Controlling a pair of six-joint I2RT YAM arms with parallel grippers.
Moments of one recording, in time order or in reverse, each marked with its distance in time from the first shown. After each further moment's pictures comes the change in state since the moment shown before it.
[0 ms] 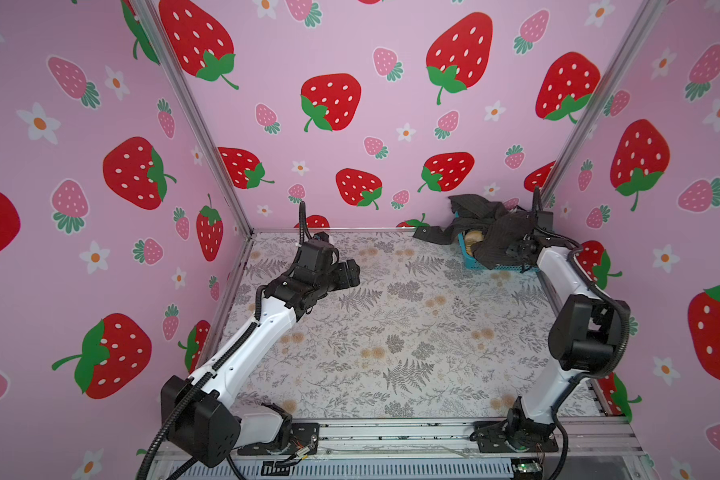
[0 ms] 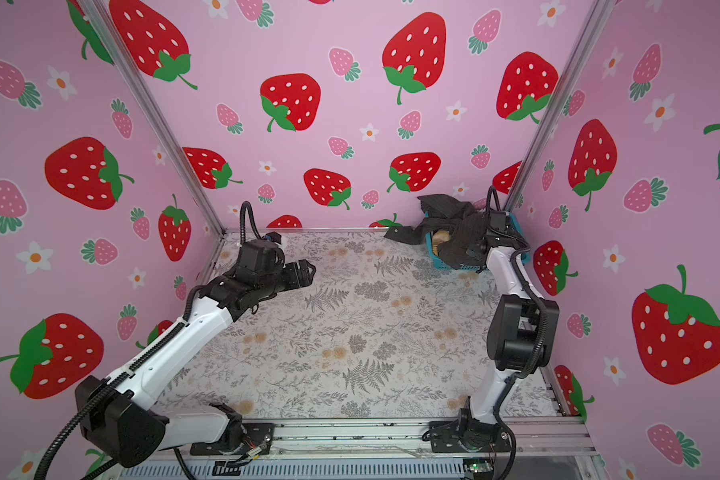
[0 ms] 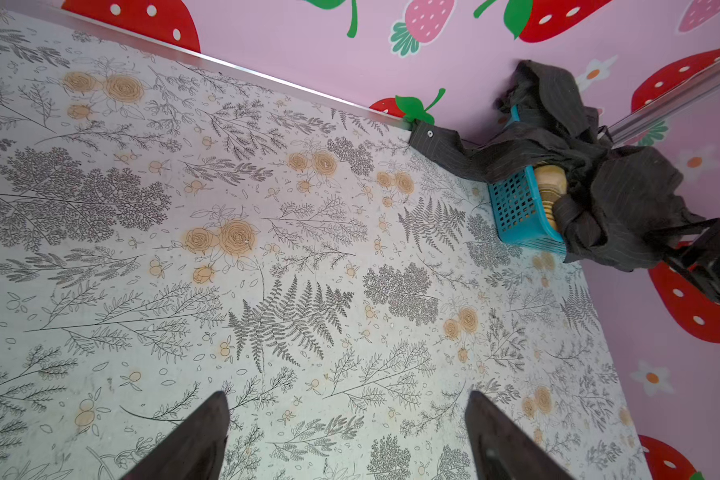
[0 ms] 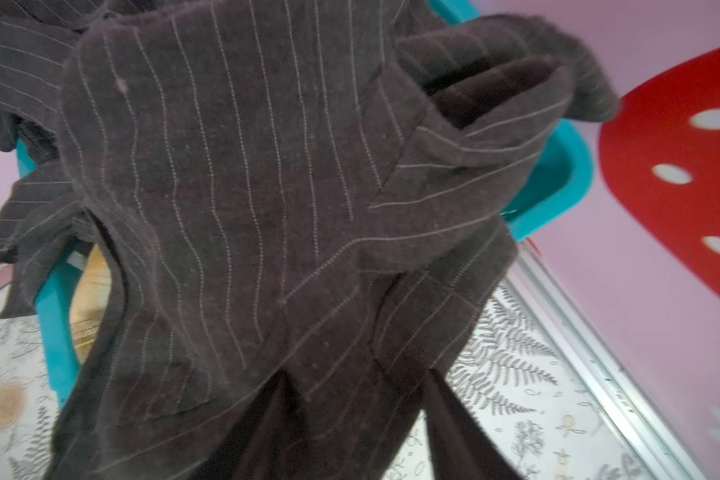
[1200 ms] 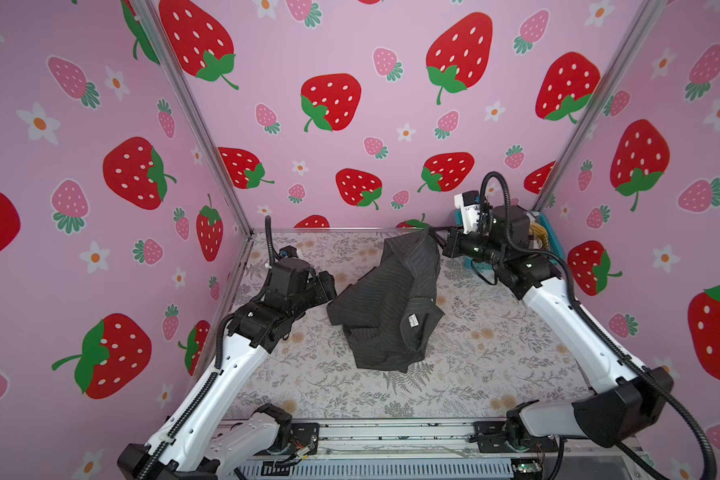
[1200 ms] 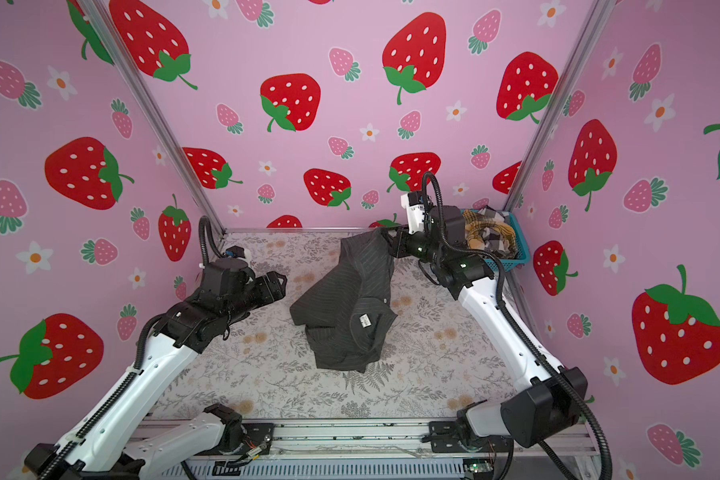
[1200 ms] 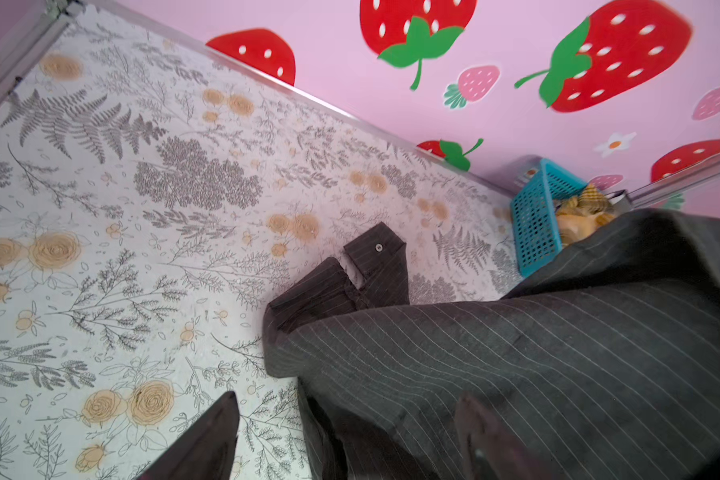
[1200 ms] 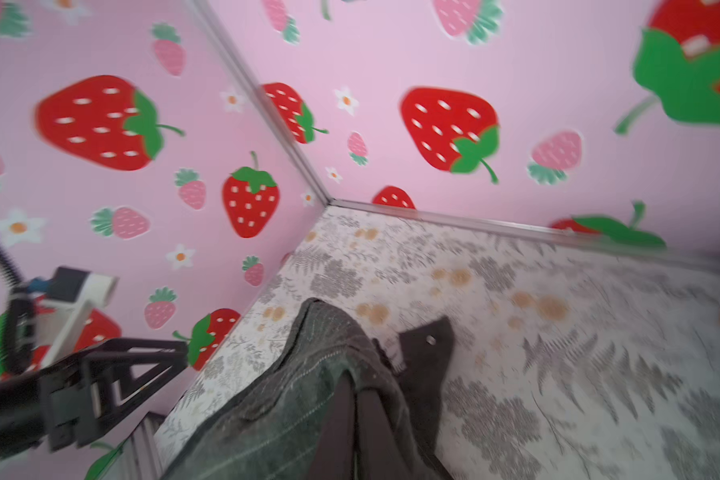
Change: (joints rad) left arm 0.016 -0.241 -0.085 -0.161 -0.137 -0.111; right arm 0.480 -0.441 -0.189 0.230 -0.537 -0.005
